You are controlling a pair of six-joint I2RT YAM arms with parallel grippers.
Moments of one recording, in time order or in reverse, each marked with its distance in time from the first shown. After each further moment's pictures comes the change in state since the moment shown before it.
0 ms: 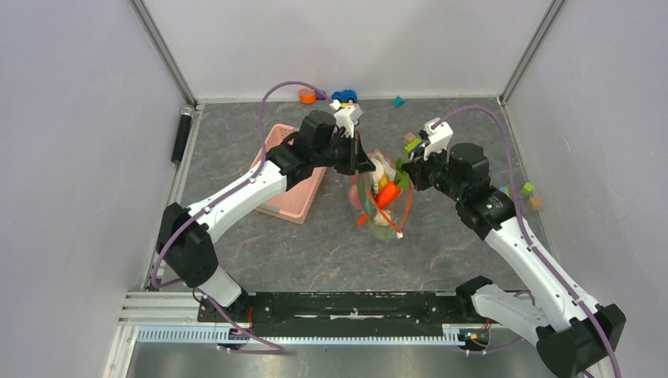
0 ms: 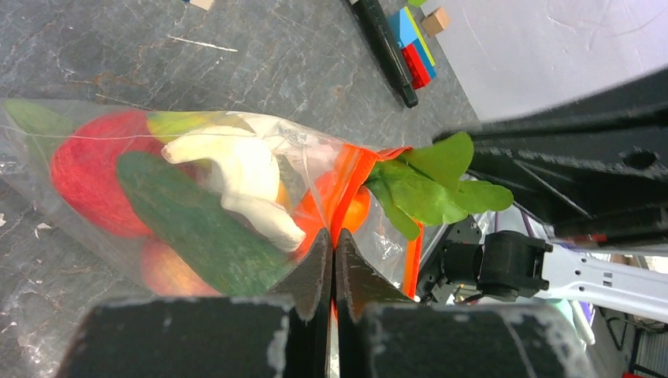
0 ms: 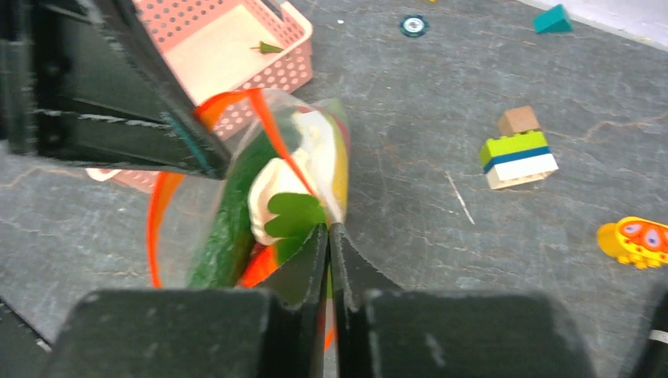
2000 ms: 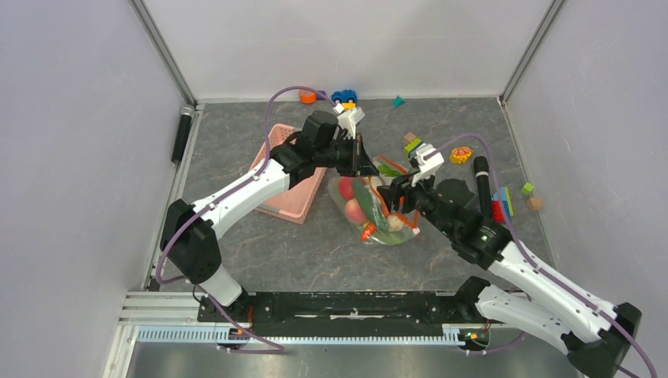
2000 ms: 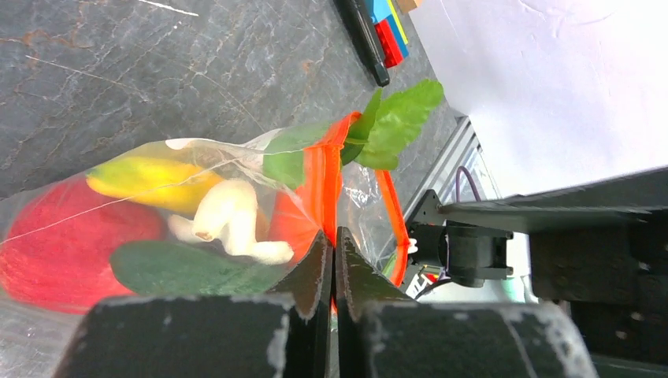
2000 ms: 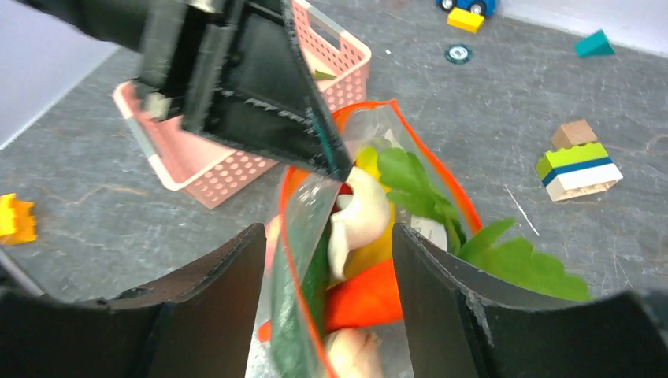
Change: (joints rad) left arm 0.000 0.041 0.024 -0.024 0.095 -0.079; right arm 0.332 -0.118 -0.161 0.156 0.330 0.122
